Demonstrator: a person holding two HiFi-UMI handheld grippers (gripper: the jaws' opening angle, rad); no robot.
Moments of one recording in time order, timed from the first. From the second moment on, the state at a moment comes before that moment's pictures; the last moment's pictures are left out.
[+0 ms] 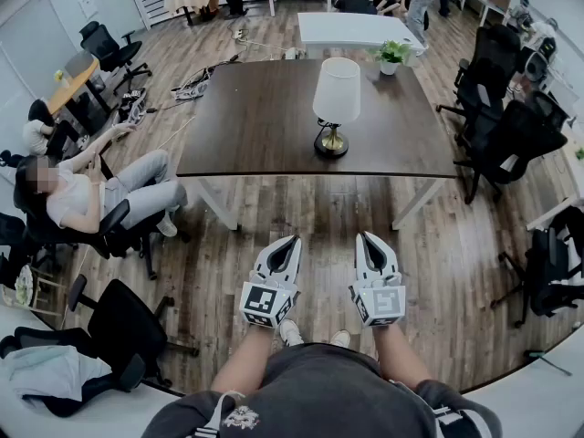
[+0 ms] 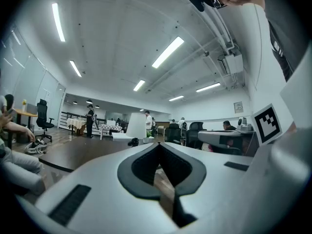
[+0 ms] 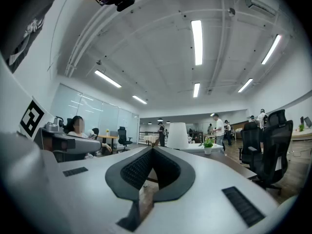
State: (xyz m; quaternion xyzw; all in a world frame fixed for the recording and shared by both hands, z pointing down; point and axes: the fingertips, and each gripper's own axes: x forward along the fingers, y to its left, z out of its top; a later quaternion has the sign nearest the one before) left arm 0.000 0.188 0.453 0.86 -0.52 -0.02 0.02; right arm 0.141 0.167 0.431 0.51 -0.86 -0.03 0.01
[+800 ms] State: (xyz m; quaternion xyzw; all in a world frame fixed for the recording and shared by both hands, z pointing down) left arm -0.058 0.171 0.457 0.87 -0.49 -0.02 0.02; right arm 0.083 0.158 0.425 0.52 -0.86 -0.03 -0.01
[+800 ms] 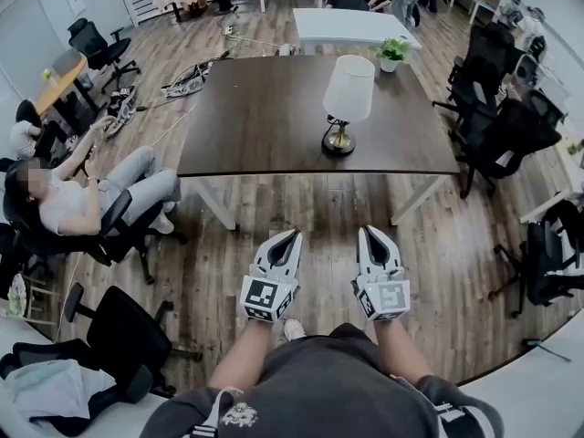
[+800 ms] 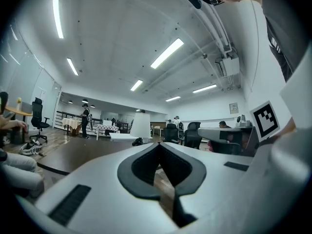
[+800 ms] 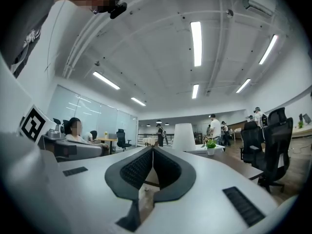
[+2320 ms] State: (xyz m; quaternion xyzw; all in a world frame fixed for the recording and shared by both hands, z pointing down) left arm -0.036 -0.041 0.496 0.87 -0.50 0.02 0.03; right arm 0.087 -0.064 0.482 0.49 -0.87 0.00 0.02
